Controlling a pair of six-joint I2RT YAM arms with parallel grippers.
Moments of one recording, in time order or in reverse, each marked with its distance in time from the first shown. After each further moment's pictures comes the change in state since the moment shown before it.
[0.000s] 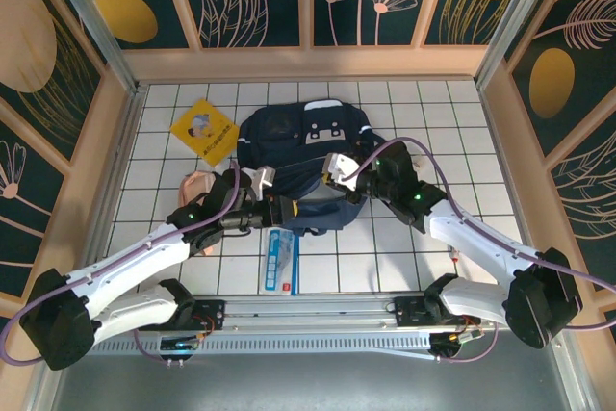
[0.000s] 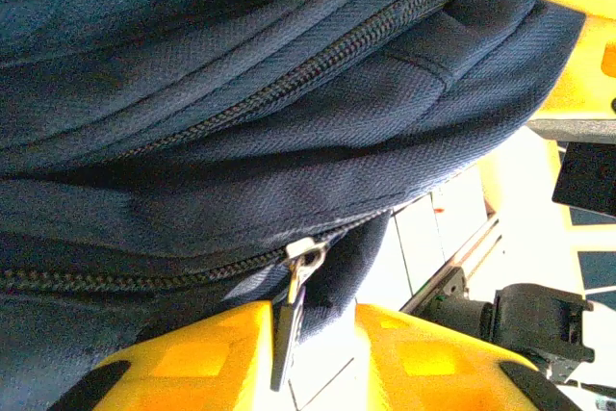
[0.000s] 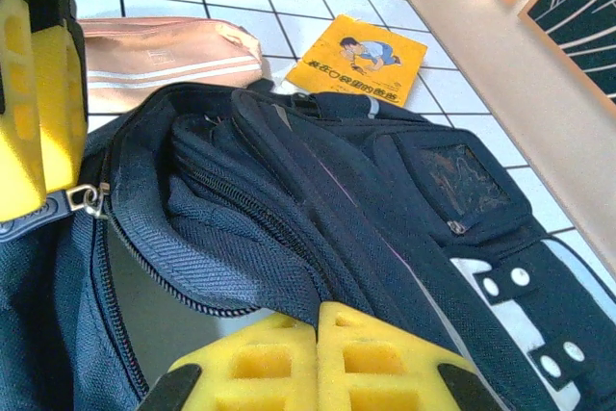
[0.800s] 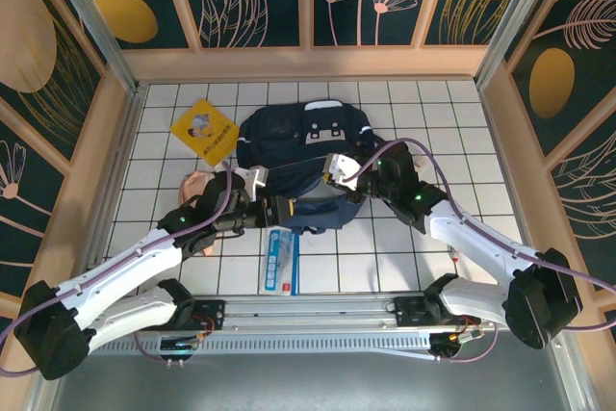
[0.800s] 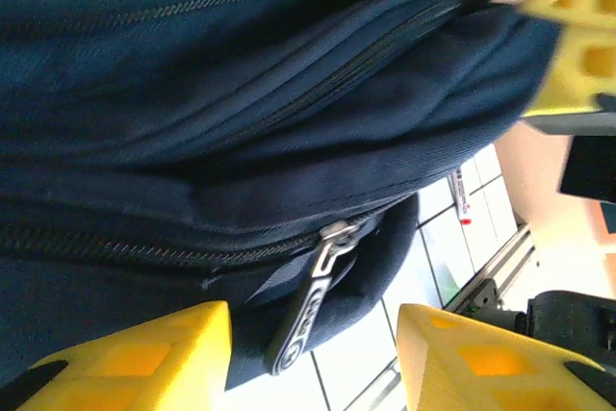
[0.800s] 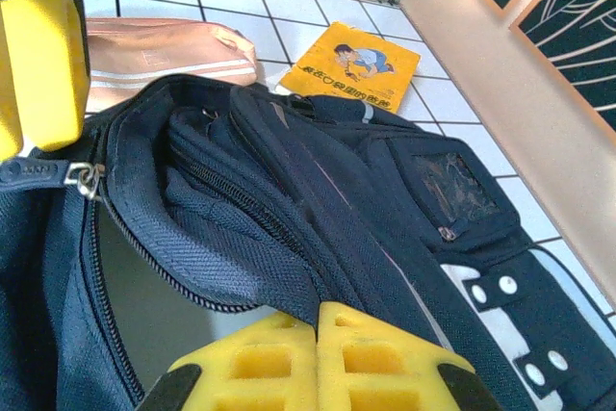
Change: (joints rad) left arm 0.009 -0.072 0.000 -0.084 -0.072 0.042; right arm -0.014 -0.001 -0.008 0.024 -0.008 -0.023
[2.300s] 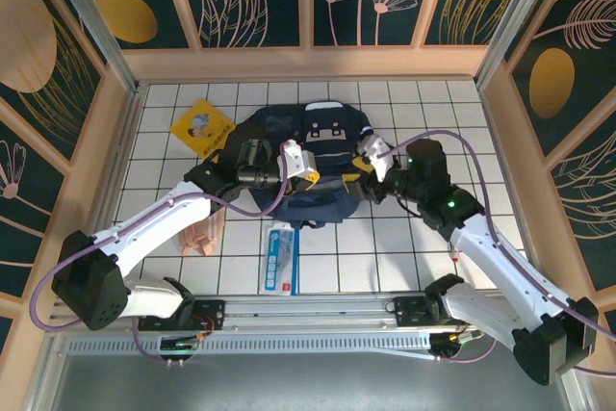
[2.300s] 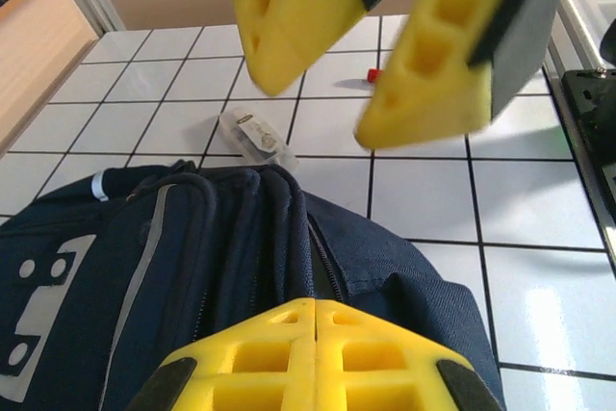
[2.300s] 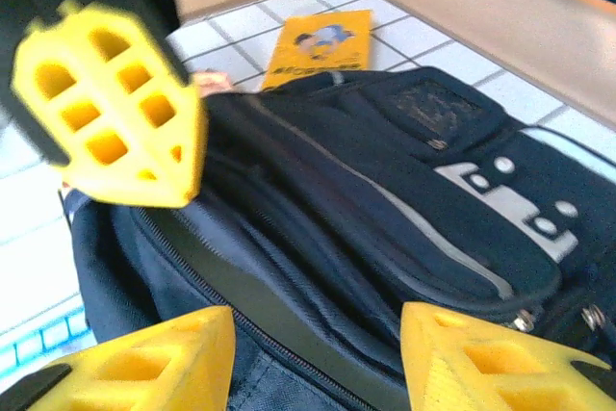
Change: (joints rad) left arm 0.073 0.349 0.358 0.082 0.352 1.299; right arm -0.107 -0.194 0.051 -0.278 -0.049 0.326
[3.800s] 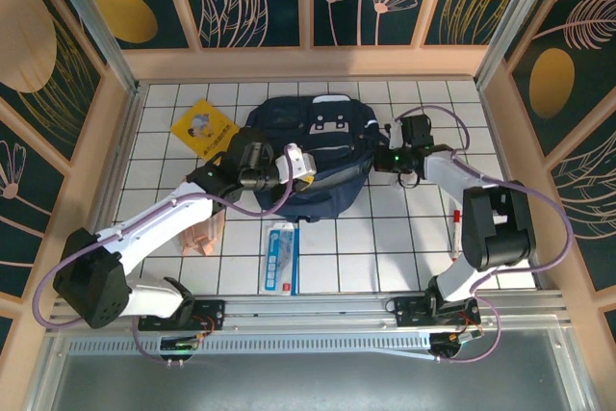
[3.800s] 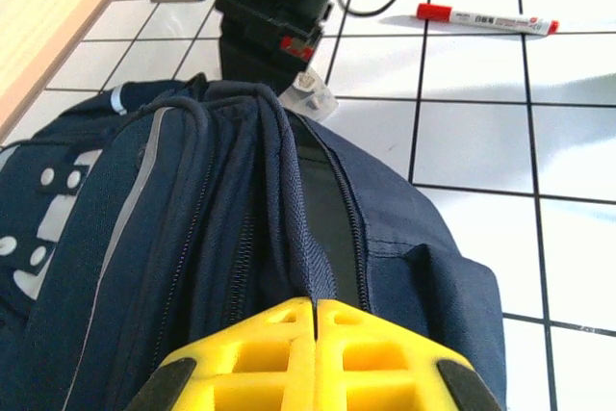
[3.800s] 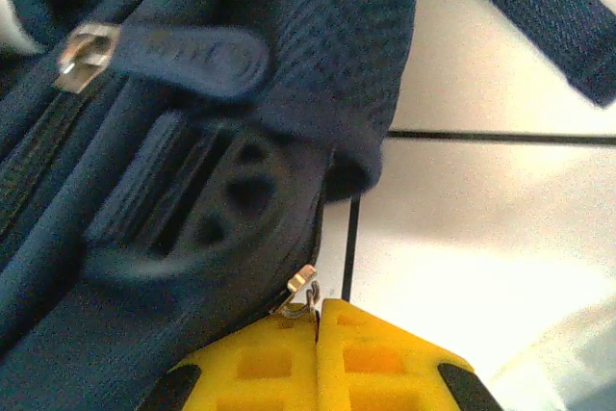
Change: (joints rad) left arm -0.002 0.005 -0.020 -0.034 -0.132 0.037; right arm -0.331 0.669 0.183 0.013 0.155 0.531
